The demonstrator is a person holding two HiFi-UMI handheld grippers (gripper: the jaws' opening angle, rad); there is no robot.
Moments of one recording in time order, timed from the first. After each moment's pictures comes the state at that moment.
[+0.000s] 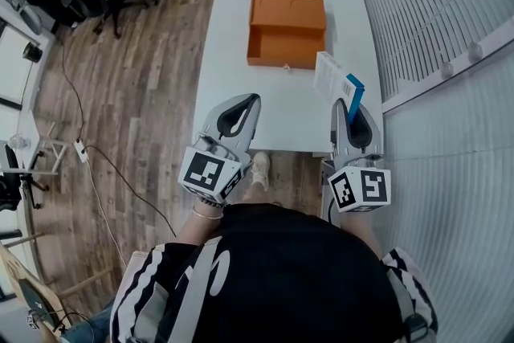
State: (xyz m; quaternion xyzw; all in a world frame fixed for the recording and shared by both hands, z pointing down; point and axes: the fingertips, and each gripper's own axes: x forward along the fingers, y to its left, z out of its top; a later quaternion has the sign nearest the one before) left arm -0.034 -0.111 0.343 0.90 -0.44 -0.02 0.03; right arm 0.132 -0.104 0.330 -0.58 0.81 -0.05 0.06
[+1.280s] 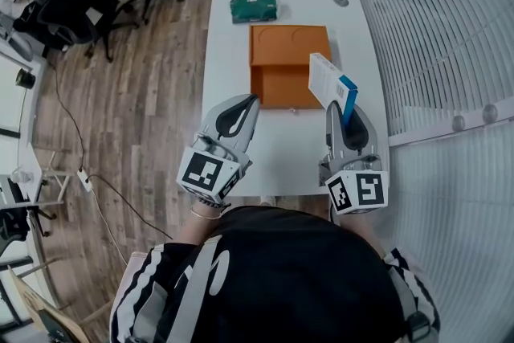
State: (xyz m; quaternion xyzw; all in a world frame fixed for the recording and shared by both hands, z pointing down) left arm -0.053 -0.253 0.331 0.91 -0.41 -0.01 0.02; right arm 0.102 -0.231 0.319 -0.59 0.81 -0.03 0.05
